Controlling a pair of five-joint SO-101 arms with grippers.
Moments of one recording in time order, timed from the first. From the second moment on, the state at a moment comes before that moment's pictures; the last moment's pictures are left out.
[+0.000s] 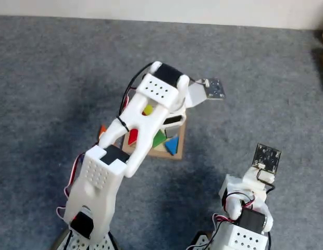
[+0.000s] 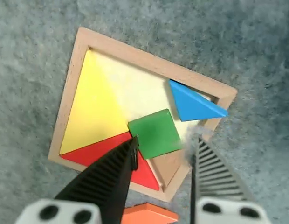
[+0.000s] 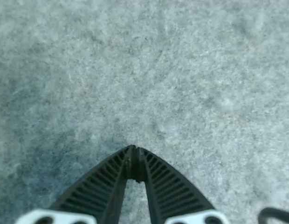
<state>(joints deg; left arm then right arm) 25.8 37.3 -41.2 100.0 -37.1 14.0 -104.1 96.0 70.8 1.3</state>
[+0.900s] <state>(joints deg) 30.2 37.3 -24.8 90.2 -33.2 14.0 -104.1 96.0 70.8 1.3</state>
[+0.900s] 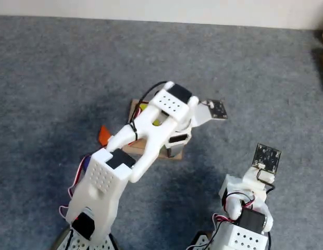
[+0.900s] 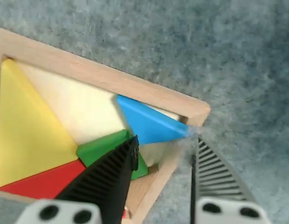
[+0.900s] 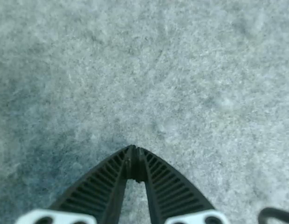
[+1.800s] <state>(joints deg) 25.8 37.4 -31.5 94.6 -33.5 14.0 -104.1 96.0 70.8 1.3</state>
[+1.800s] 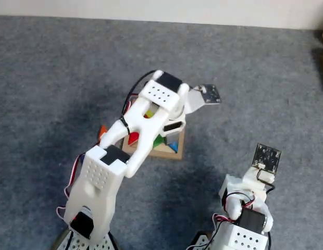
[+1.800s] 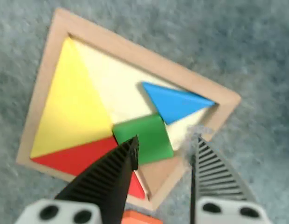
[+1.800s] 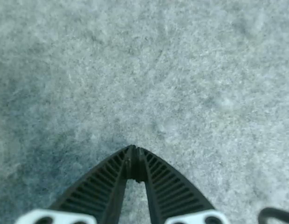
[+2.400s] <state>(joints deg) 25.7 44.9 -31.8 85.4 -33.5 14.0 -104.1 96.0 70.8 1.3</state>
